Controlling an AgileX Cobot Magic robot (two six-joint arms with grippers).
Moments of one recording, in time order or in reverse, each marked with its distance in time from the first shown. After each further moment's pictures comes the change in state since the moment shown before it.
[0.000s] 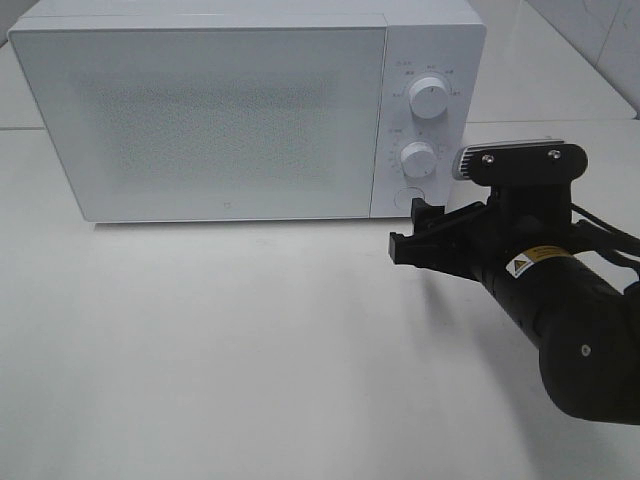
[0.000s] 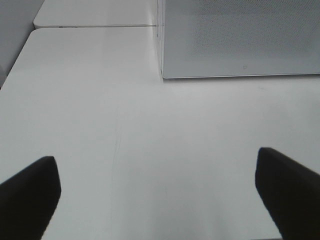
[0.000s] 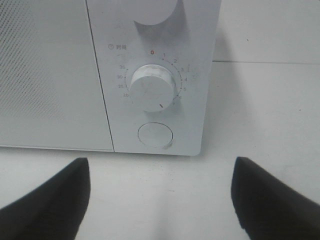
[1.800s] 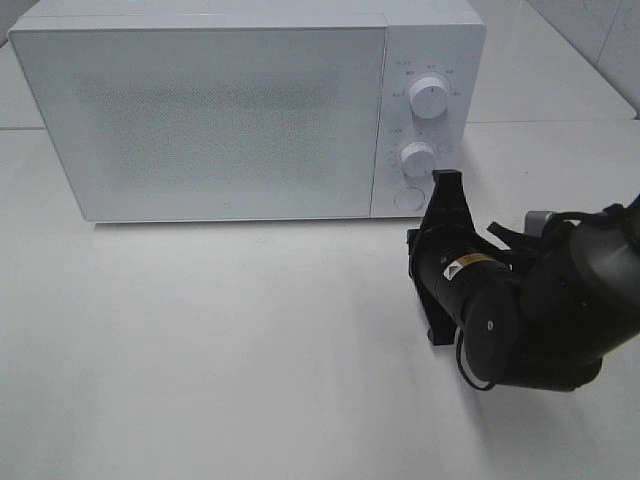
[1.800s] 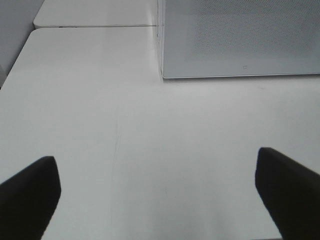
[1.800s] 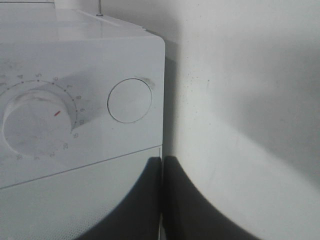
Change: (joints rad) left arm 0.000 0.000 0.000 0.000 0.000 0.000; right arm -0.045 0.234 -0.183 -0.016 0.103 1.577
